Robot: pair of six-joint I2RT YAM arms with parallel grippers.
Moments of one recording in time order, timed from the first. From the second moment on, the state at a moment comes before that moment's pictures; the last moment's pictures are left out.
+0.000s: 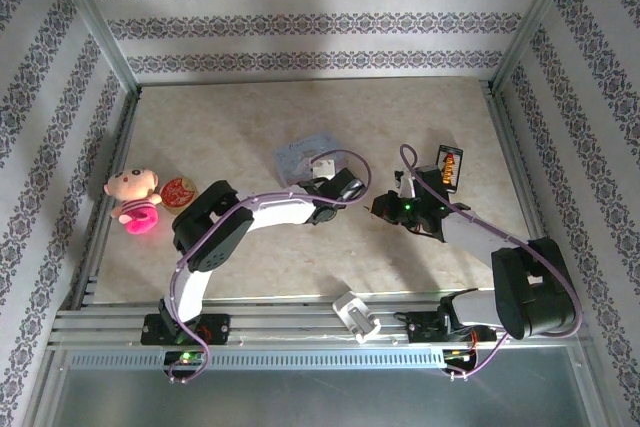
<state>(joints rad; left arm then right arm) -0.86 2.04 1.34 -0.34 -0.55 -0.88 0.24 1.32 0.53 -0.06 -0.55 0.65</state>
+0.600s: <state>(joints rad) -0.86 2.14 1.48 -0.53 -0.63 -1.03 0.24 1.36 0.53 -0.05 -0.57 0.65</state>
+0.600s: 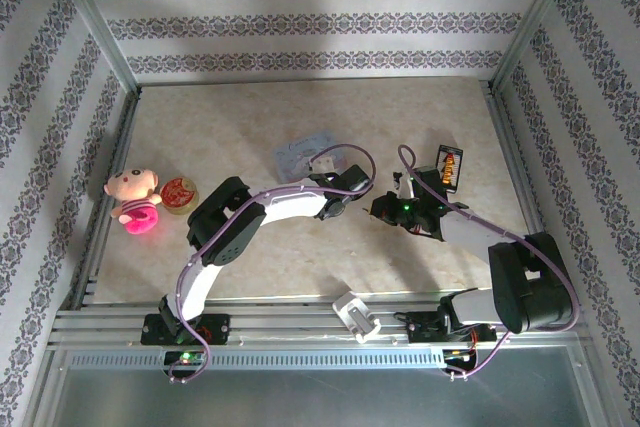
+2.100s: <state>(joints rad) -0.84 2.02 1.32 -0.33 -0.37 -1.11 0.38 1.65 0.45 0.50 -0.54 0.81</state>
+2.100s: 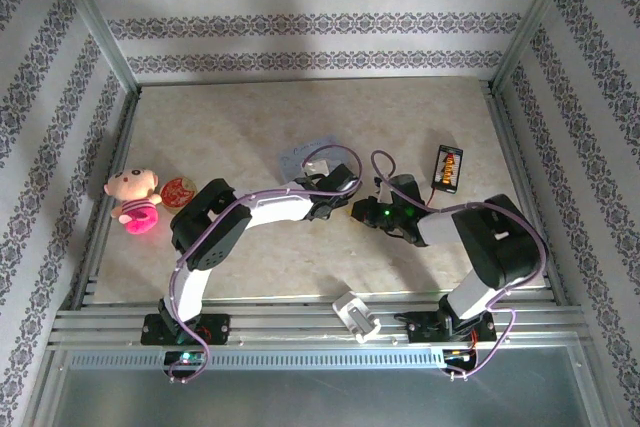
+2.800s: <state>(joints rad) -0.82 1.98 1.27 -0.26 -0.29 -1.13 0.36 1.62 0.30 0.79 -0.48 0.96</state>
